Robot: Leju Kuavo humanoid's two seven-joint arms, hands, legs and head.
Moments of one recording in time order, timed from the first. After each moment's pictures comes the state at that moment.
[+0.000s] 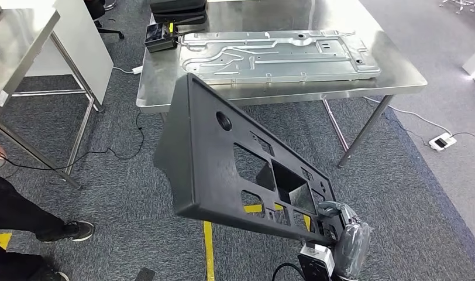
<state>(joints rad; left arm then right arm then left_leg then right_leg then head) -0.06 -0.23 0.90 -0.20 -1.25 0.25 -0.50 0.25 0.11 0.33 -1.64 0.80 -0.70 -0.42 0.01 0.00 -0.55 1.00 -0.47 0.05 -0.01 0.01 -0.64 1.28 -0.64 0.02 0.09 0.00</state>
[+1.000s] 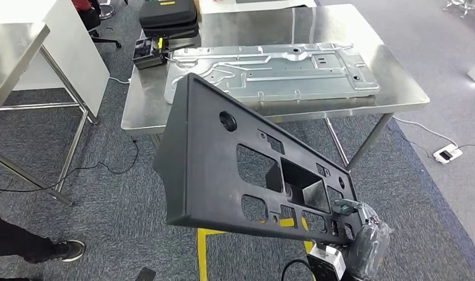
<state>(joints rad) -0.06 -0.23 0.90 -0.20 -1.26 0.24 -0.50 0.26 0.11 0.26 -1.70 0.86 -0.70 -0.43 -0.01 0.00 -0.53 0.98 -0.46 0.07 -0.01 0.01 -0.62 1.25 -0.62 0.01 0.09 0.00</state>
